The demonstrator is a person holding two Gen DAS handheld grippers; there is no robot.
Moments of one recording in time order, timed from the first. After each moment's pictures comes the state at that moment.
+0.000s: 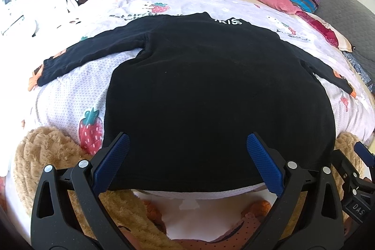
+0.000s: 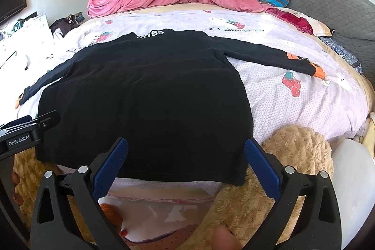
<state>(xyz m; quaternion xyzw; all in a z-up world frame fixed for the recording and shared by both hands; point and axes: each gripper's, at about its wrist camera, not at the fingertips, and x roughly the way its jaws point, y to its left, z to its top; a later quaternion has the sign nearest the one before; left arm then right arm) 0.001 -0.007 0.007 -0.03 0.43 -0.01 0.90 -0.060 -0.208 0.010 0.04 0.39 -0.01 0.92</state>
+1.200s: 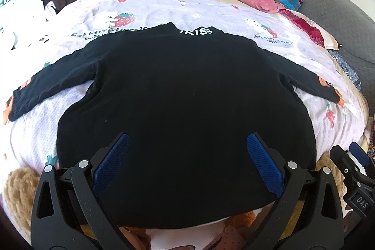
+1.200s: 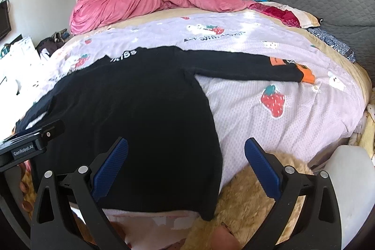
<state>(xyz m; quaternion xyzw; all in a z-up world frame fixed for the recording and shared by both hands) 0.063 -0.063 0.026 -0.03 0.43 -0.07 0.90 -0.019 -0.268 0.034 0.08 0.38 -0.05 0.92</state>
